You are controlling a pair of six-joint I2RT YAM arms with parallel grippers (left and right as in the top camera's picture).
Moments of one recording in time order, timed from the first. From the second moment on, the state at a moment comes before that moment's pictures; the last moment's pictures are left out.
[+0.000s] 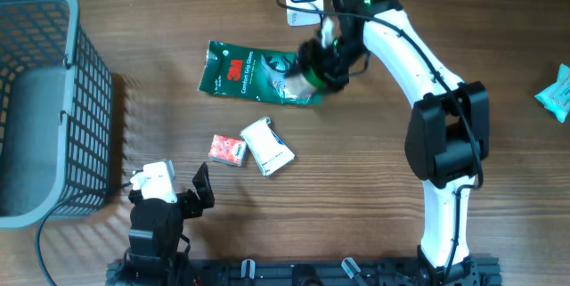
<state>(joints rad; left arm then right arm) -0.14 0.02 0.17 -0.70 -0.13 -0.30 0.33 2.23 1.93 -1.15 -0.71 0.51</state>
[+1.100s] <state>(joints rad) -0.14 0.02 0.17 -0.70 -0.13 -0.30 0.02 2.09 2.02 -0.82 0.04 0.44</state>
